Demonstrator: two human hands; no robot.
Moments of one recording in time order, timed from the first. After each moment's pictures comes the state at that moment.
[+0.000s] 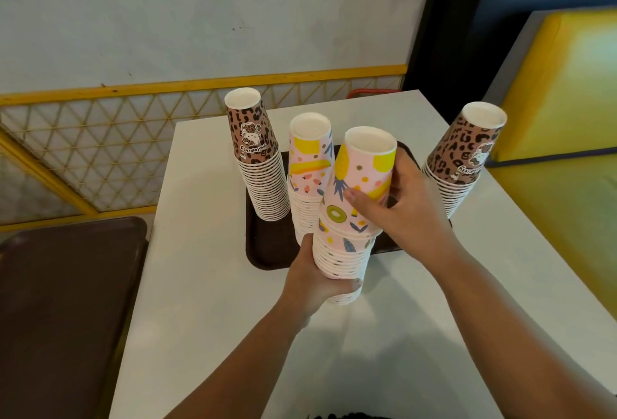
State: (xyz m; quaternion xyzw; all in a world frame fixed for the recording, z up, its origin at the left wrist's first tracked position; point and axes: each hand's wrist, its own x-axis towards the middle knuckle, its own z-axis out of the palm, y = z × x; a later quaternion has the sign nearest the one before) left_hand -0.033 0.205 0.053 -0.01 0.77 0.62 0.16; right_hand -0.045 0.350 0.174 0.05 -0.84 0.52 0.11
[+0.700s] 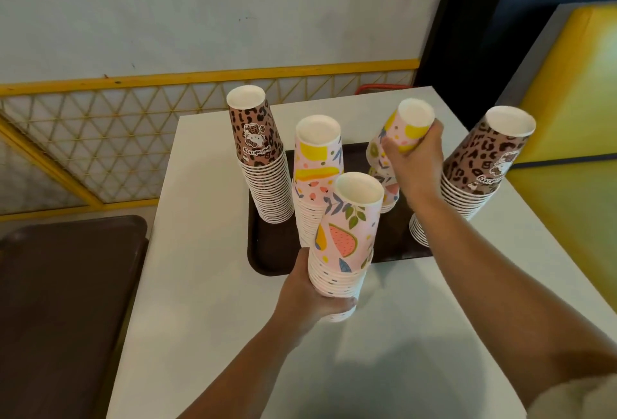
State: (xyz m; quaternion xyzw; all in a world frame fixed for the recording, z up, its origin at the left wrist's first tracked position) left_hand -0.035 0.190 0.034 -0.01 0.78 0.60 0.17; right_hand -0.168 0.381 0.114 -0.13 -0.82 0.50 0.25
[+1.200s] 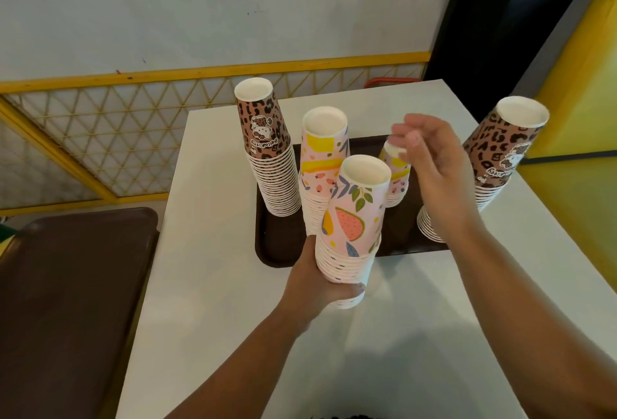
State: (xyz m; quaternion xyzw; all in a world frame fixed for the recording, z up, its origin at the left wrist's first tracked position) left_hand -0.037 0.193 0.045 -0.02 0.77 0.61 0.17; right_hand -0.098 0.372 0.150 0.03 -0.77 0.60 0.21
